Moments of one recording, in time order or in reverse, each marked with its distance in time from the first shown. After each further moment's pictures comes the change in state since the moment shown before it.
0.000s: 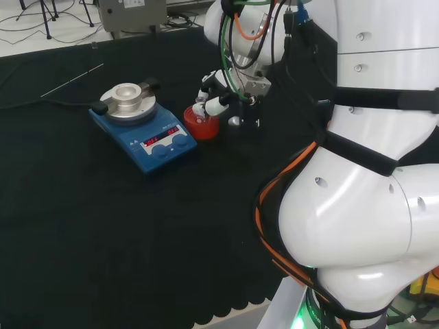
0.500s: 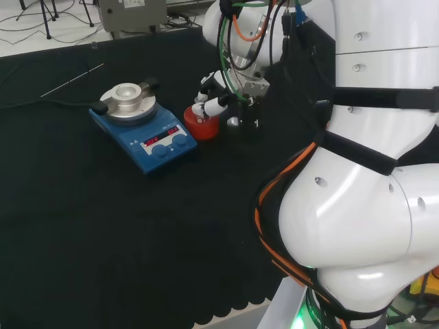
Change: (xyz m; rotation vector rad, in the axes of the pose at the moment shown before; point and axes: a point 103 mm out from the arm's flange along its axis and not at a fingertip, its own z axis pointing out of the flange) arm -0.001 0.005 0.004 -0.002 -0.005 0.000
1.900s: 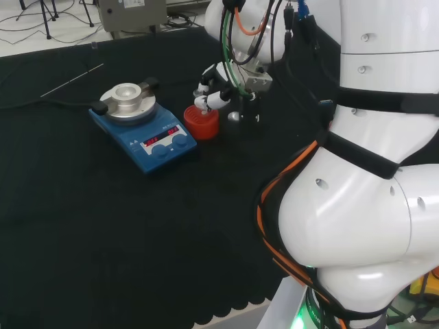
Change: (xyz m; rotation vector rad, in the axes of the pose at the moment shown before) arm 0.002 0.000 -0.022 -0.089 -0.004 -0.010
